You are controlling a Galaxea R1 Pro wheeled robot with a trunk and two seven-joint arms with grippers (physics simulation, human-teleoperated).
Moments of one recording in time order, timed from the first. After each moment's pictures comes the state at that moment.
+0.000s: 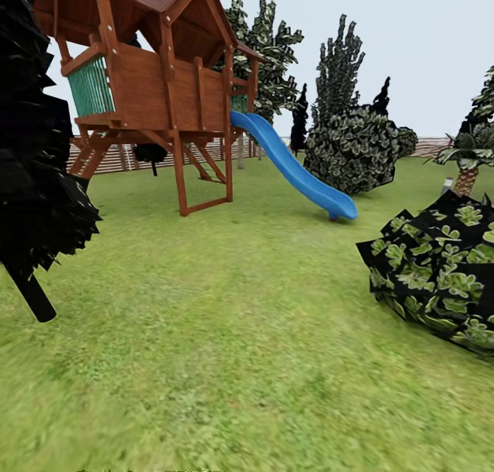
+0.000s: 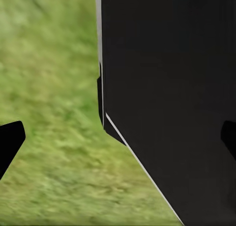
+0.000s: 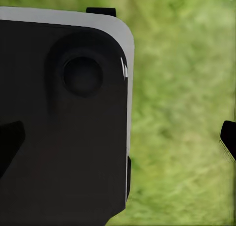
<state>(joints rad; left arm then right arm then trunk) 0.09 0.05 0.01 0.00 0.00 0.00 -0.01 -0.06 -0.05 0.00 0.01 0.01 0.00 0.00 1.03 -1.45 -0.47</state>
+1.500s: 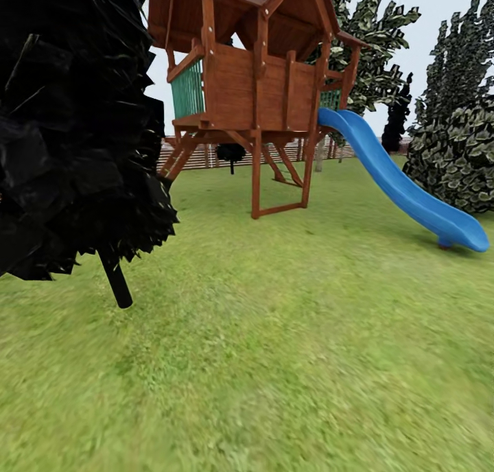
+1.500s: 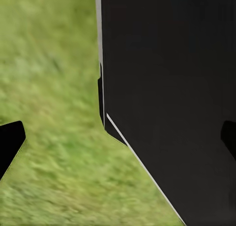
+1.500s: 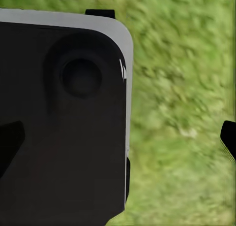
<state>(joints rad) 0.09 0.05 0.00 0.00 0.00 0.00 0.00 -0.06 -0.06 0.00 0.01 0.01 0.00 0.00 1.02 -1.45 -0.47</state>
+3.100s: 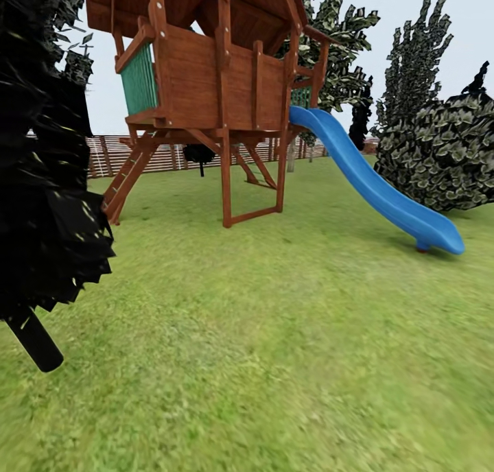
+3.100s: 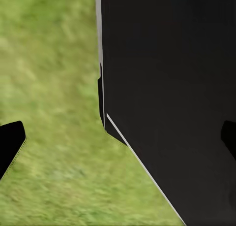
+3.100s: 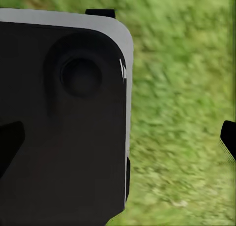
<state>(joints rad) 0.09 0.05 0.00 0.00 0.00 0.00 0.00 -0.06 -0.06 0.00 0.01 0.01 0.00 0.00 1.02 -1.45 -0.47</state>
